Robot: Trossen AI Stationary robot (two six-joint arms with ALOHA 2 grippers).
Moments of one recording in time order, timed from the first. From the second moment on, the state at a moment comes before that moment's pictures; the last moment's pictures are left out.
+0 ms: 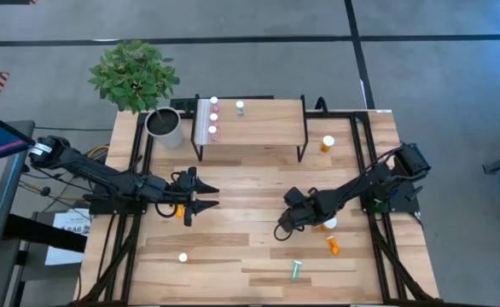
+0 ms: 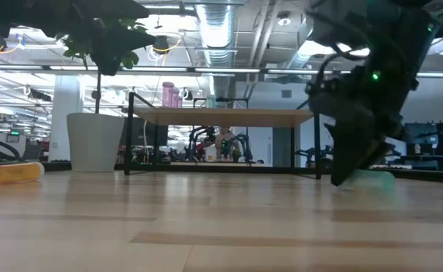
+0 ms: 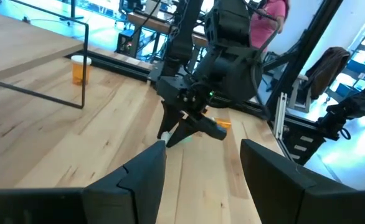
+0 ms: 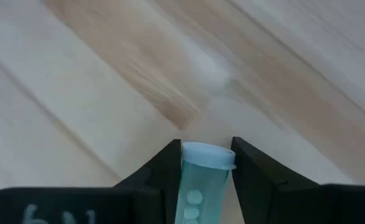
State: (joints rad) left arm -0.30 0.98 0.37 0.47 -0.30 -0.36; right arm 0.34 1.71 0.89 -0.47 0.37 1.14
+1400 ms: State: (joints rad) left arm -0.31 1.32 0.38 1.17 -0.10 -0.23; right arm 0.28 1.60 1.12 0.56 0.26 -0.03
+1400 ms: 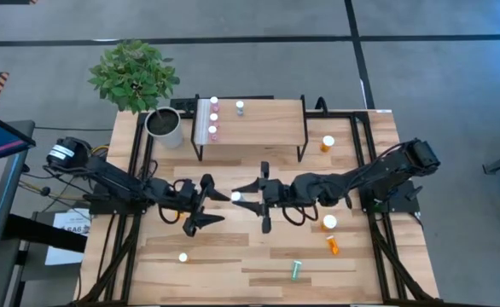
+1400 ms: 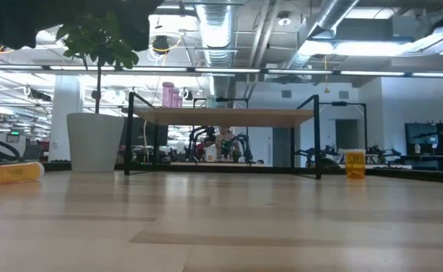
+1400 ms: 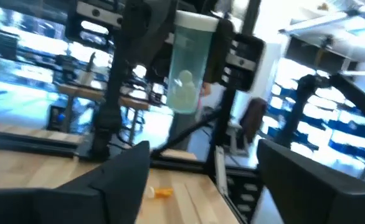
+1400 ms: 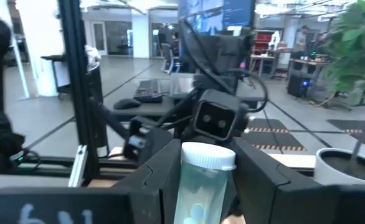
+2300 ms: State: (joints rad) left arm -0.30 1.54 0.59 1.24 -0.24 -0.13; right arm 0.29 1.60 1.12 0.53 0.26 -0.02
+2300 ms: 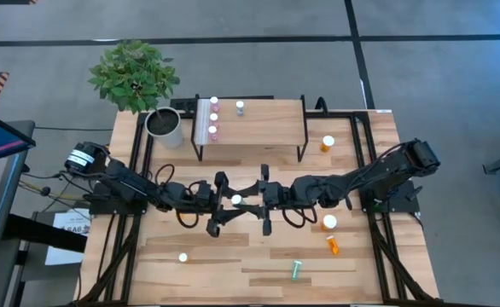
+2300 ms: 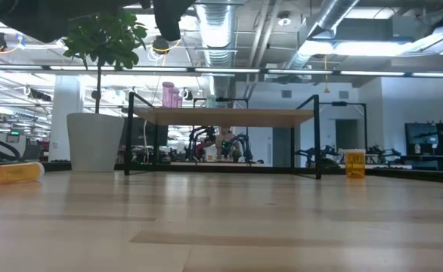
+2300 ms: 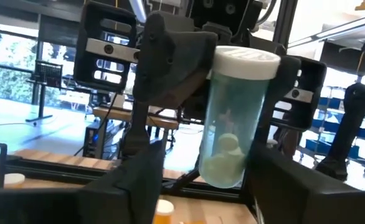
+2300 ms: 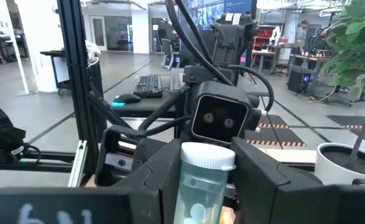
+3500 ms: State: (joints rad) left arm -0.30 1.43 0.59 0.87 -0.25 -0.17; right arm 0.27 1.54 1.12 0.27 0.25 0.19
